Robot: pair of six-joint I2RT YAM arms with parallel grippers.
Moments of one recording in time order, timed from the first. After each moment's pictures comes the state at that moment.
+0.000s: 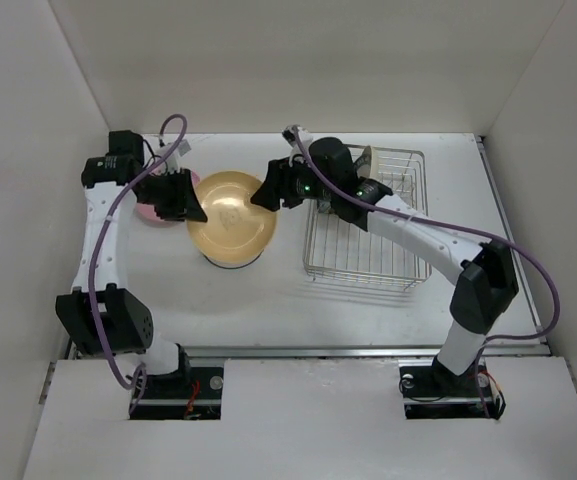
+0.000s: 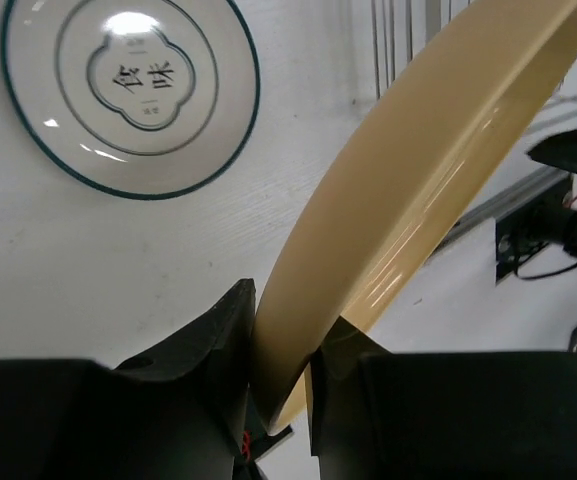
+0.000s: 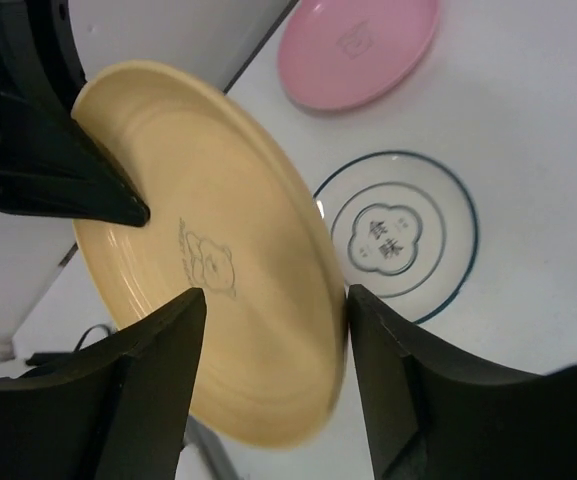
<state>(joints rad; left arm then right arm) 0.07 1.49 1.57 -1.25 0.63 0.12 0.74 1.75 1.54 -0.12 -0.37 0.45</state>
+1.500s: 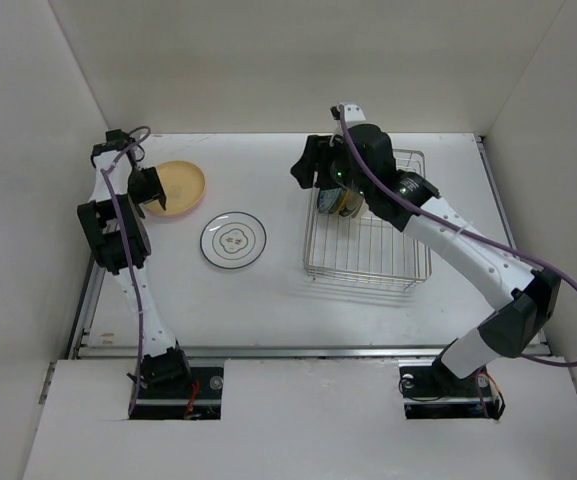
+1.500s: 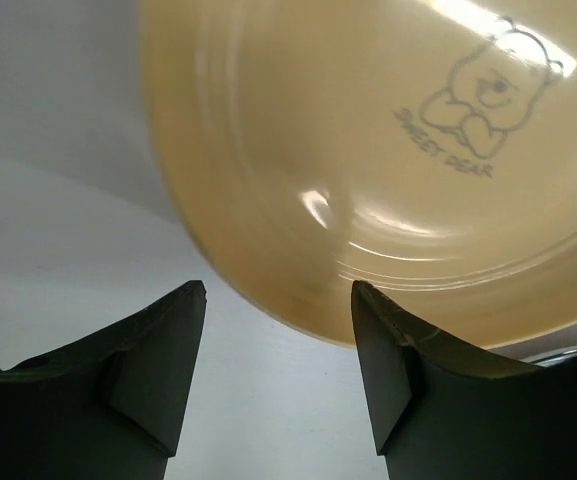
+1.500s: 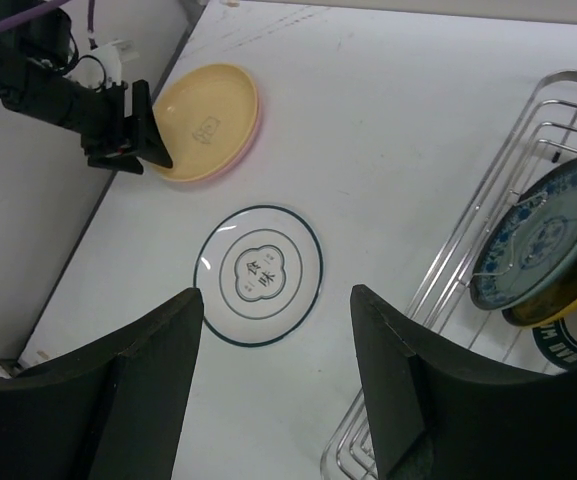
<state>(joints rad) 0.31 2.31 2.05 -1.05 0.11 -0.13 0.71 1.55 1.61 -0.36 0.08 0.43</state>
